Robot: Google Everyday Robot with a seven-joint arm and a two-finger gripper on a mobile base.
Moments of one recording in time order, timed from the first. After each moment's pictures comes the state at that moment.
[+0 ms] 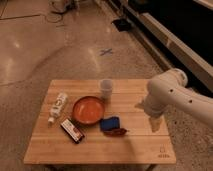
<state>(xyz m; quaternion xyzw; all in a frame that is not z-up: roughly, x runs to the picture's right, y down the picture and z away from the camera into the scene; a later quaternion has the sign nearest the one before) 0.204 0.110 0.690 -0.28 -0.09 -0.19 0.94</state>
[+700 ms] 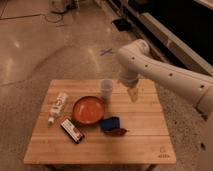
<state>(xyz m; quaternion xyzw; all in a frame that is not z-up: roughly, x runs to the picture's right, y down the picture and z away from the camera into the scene) 0.075 0.000 0.751 -0.27 -0.07 -0.29 0.91</state>
